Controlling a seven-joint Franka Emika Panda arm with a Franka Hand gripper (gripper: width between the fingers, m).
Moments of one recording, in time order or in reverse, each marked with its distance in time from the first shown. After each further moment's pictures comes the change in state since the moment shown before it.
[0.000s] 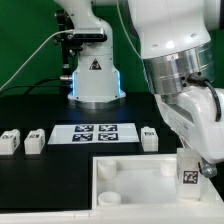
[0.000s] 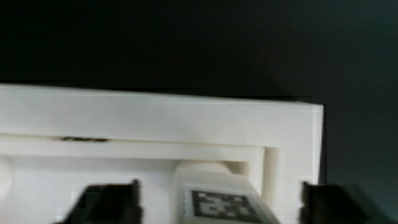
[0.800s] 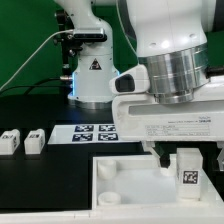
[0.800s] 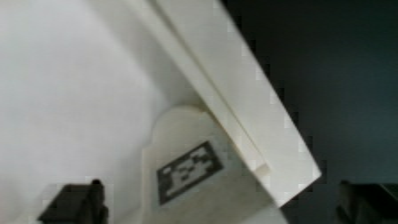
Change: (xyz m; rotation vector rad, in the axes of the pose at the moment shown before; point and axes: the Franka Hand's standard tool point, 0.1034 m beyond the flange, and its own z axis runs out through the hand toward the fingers) arm 0.014 0.002 -0.002 -0.042 0.035 -0.939
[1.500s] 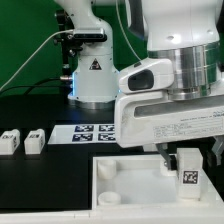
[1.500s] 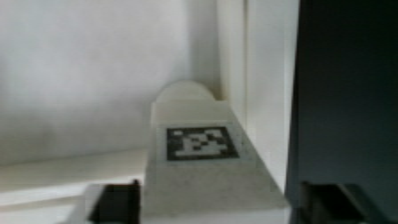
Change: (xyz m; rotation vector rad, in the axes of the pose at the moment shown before) arm 0.001 -0.005 -0.002 -0.066 0.015 -0.392
